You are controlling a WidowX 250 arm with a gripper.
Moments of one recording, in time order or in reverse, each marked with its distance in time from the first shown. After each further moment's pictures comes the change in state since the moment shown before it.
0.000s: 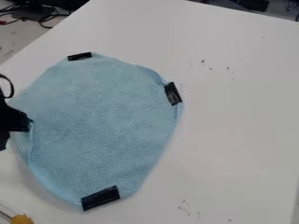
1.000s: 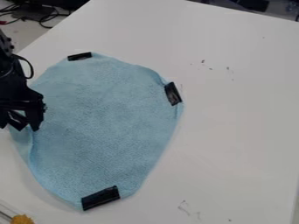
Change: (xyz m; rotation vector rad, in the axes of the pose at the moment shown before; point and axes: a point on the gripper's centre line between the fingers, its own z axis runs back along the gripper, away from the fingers) arm 0.048 -0.013 -0.025 -0.075 0.078 -0.124
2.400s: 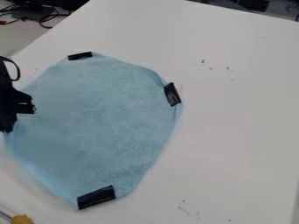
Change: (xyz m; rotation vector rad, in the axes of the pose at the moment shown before) arm -0.017 0.012 0.015 0.048 -0.074 0.112
